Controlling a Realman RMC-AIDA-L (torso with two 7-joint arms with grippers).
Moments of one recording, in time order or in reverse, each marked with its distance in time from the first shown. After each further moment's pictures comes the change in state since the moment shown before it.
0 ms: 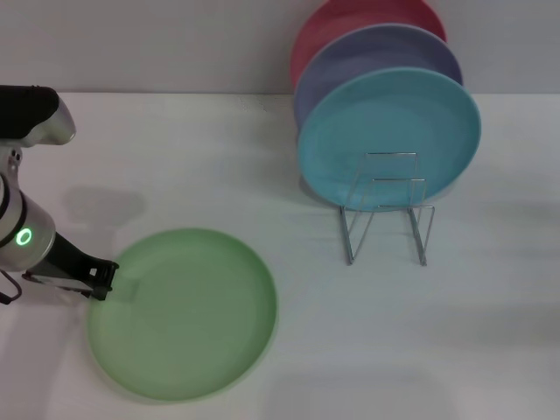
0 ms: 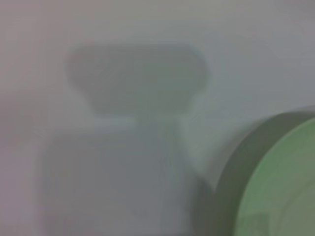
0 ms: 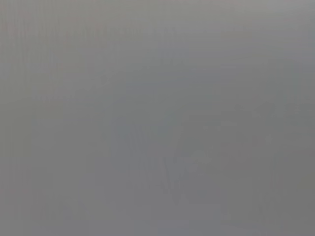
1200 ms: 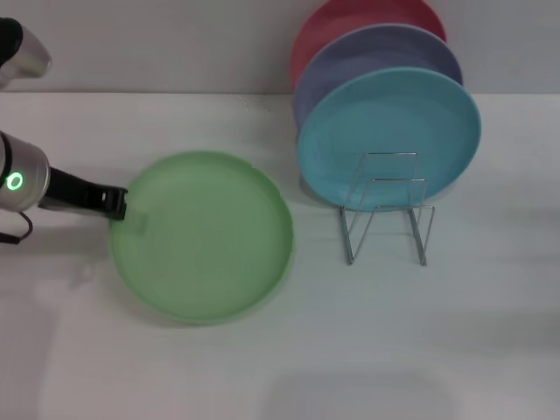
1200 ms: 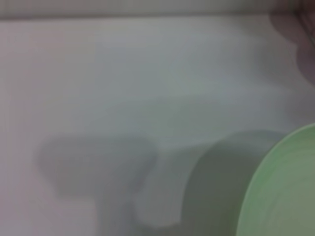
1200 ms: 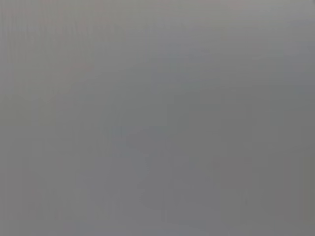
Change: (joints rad) left arm 0.017 -0.001 -0.120 0.050 -0.113 0.168 0.129; right arm -0.015 0.004 0.012 -0.005 0.000 0.009 -0.002
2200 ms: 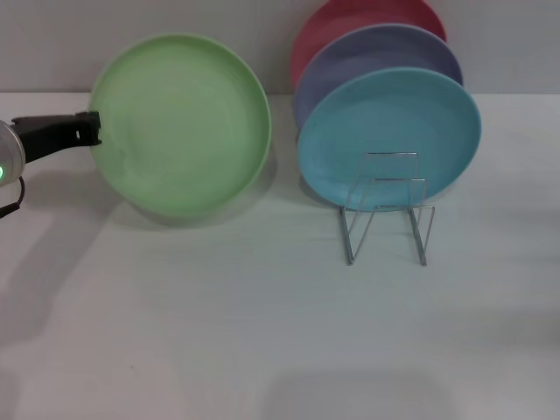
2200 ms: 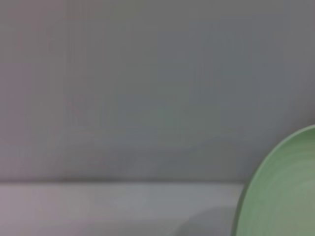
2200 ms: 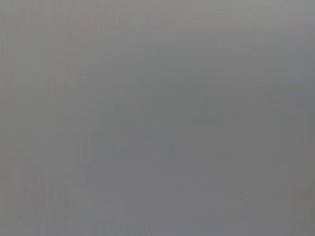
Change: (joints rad) left arm 0.252 -0.004 0.138 -0.007 -0.276 0.711 0.211; right arm 0.002 0.005 -0.002 -0.012 0.000 0.025 -0.010
